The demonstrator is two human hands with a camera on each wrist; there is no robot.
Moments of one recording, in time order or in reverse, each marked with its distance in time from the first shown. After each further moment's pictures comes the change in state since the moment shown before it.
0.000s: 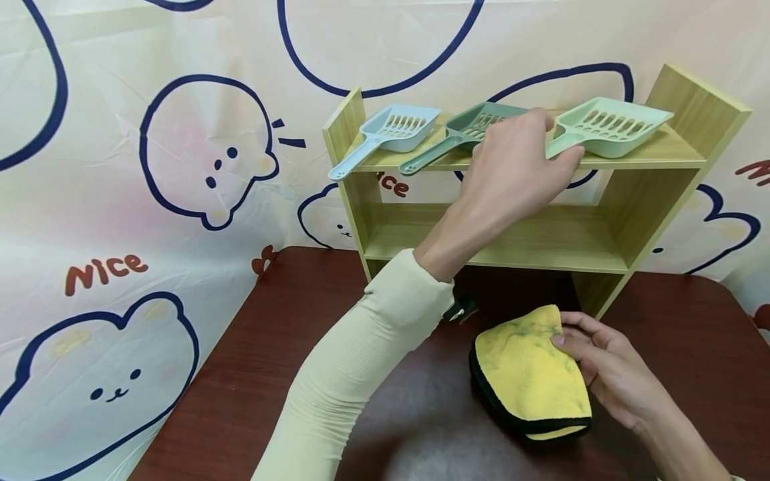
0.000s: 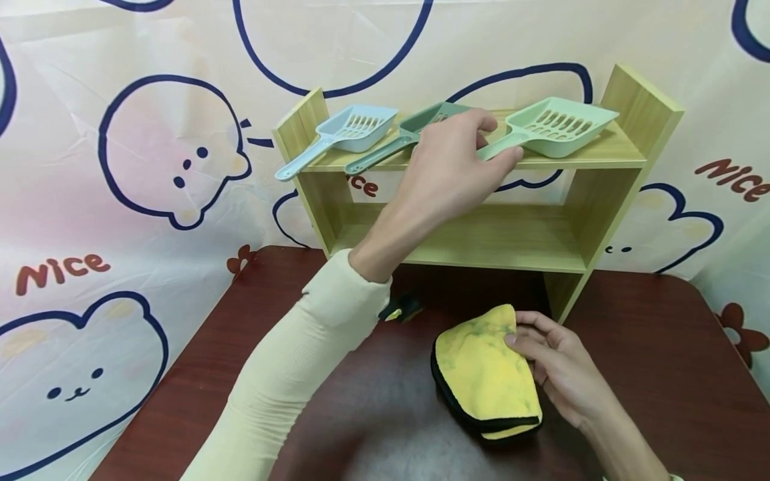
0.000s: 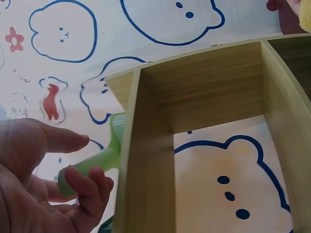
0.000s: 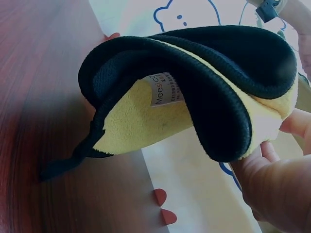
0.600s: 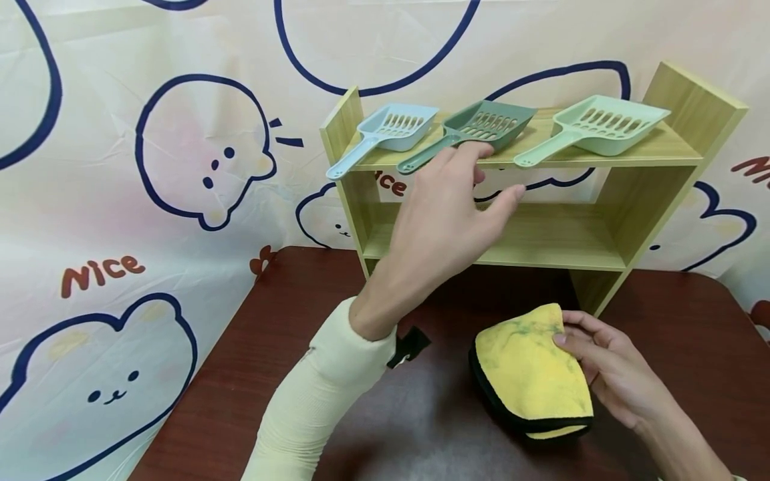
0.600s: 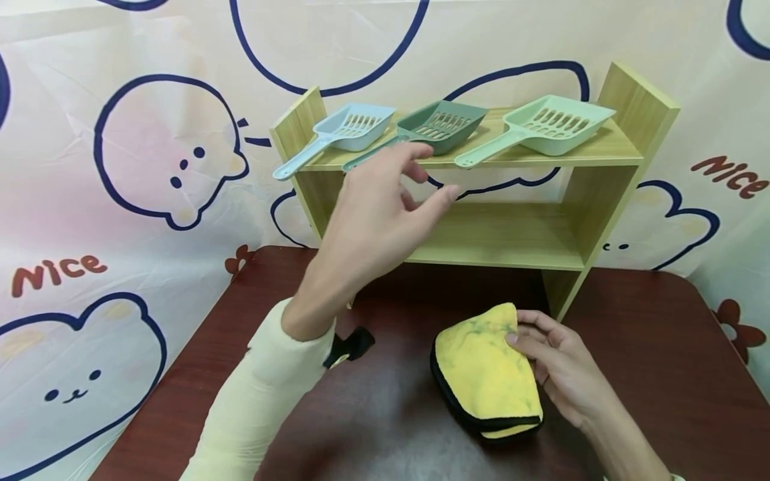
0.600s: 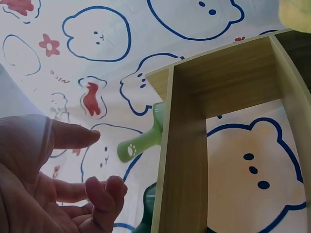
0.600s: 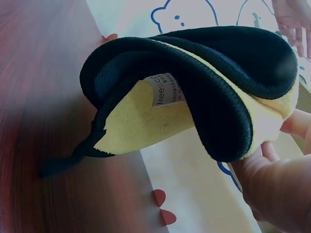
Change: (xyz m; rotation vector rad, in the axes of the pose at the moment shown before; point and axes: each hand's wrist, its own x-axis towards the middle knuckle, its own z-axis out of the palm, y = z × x) left_hand -0.075 -0.046 -0.021 -0.037 0.160 0.075; right_hand -0.004 0.000 0.001 0.034 0.013 0.011
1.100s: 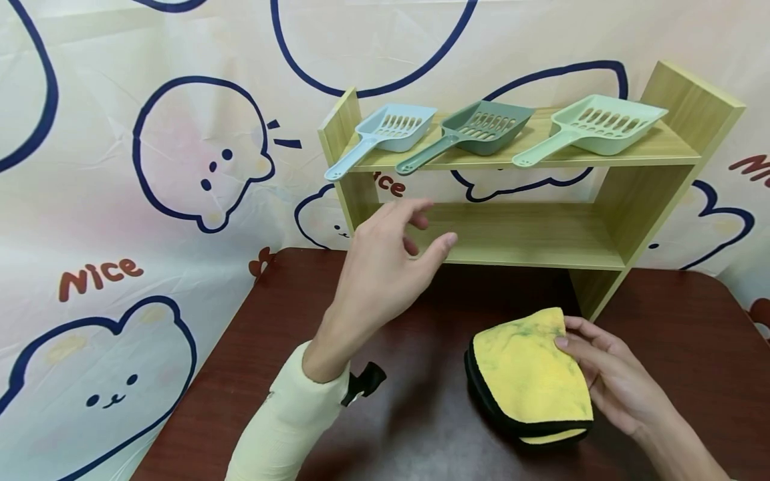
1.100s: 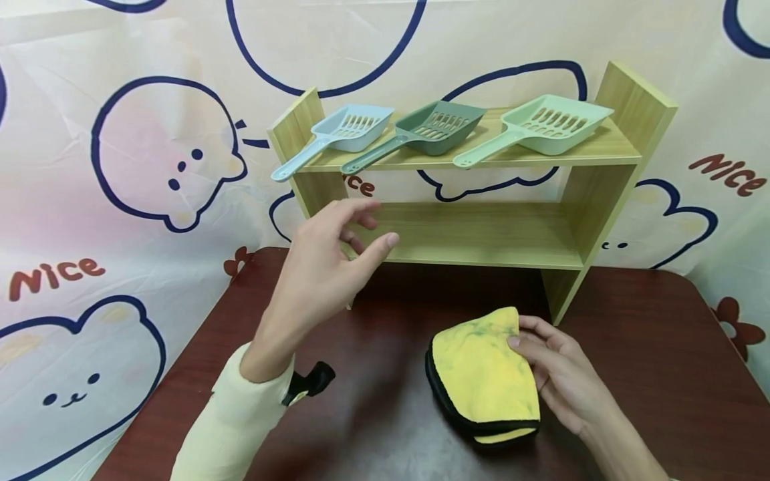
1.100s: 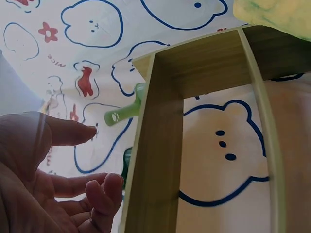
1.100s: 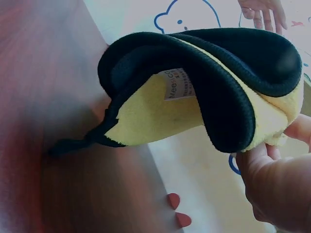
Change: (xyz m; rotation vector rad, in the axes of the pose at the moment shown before) left_hand -0.048 -0.063 0.000 -0.100 0.100 0.019; right_hand -0.005 0.008 -0.001 0.133 -0.024 0.033
